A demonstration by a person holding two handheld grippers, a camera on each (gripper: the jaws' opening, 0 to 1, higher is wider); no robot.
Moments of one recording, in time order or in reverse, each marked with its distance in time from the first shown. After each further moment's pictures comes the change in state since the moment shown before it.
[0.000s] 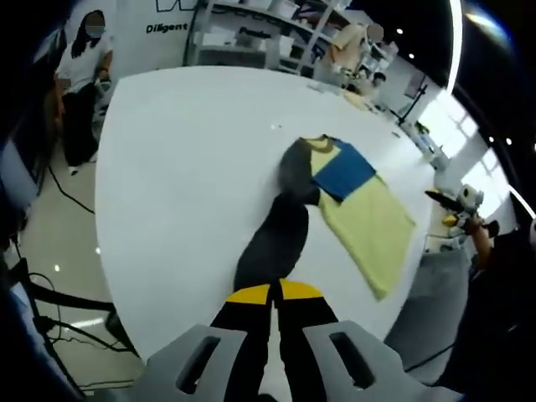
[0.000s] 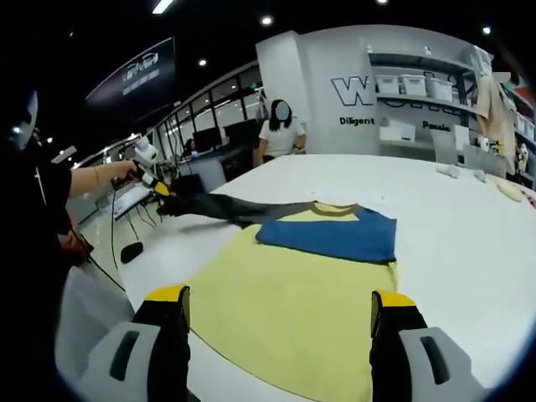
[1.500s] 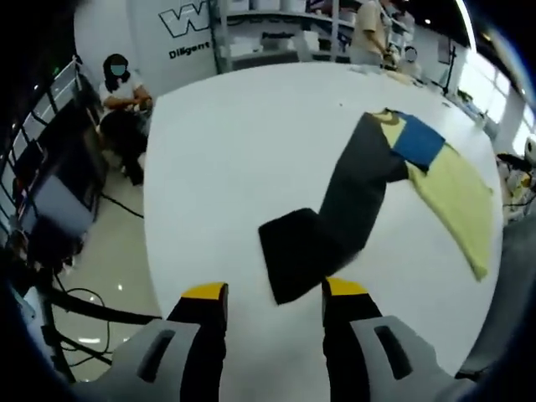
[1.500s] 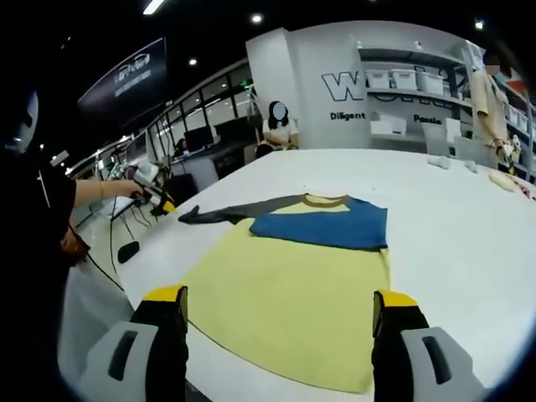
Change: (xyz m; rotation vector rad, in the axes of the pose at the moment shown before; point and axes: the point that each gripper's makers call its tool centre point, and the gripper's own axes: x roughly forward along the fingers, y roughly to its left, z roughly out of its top) left arm 0.045 0.062 -0.030 0.153 -0.053 0.376; right arm -0.010 -0.005 -0.011 0.036 0.017 -0.041
